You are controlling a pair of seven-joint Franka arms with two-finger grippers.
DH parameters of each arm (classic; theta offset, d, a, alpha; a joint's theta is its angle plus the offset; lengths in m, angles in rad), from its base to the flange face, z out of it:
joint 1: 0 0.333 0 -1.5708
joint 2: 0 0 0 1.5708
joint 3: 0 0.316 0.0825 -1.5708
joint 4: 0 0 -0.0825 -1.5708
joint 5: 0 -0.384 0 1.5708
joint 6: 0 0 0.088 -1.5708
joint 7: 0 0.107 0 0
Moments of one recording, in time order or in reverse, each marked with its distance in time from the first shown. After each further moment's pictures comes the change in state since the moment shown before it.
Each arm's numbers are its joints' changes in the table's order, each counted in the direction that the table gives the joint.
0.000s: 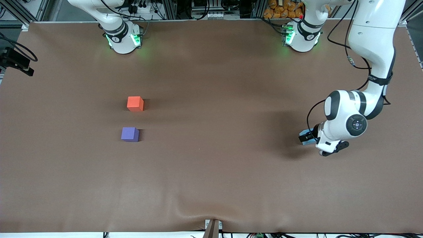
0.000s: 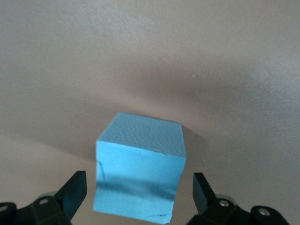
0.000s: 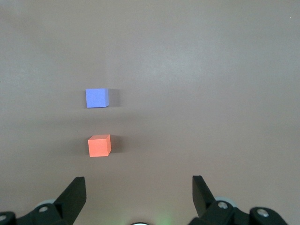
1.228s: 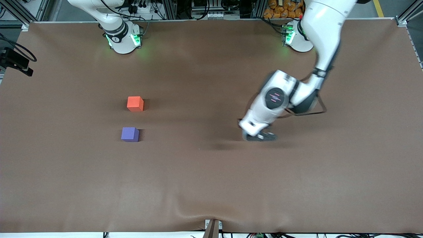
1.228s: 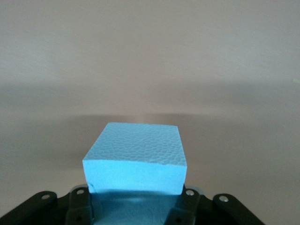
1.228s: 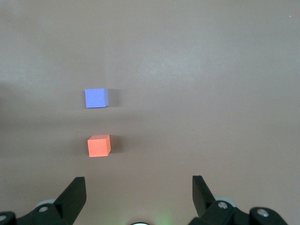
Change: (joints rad) left arm -0.342 0.008 -0.201 -0.194 -0.025 -0.011 -0.180; right arm -0.001 0.001 -0.003 0.000 -0.001 0.000 0.000
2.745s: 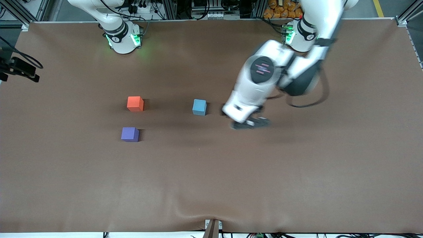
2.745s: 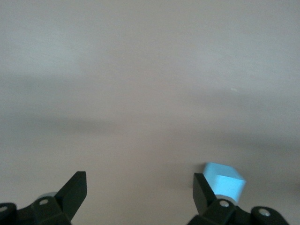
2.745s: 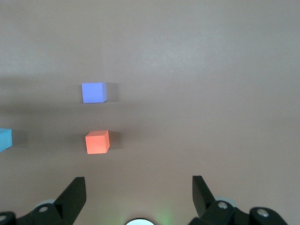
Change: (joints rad) left arm 0.010 -0.091 0.056 -0.293 0.018 0.439 -0.008; right arm 0.001 0.067 0.002 0.002 0.000 0.005 -0.003
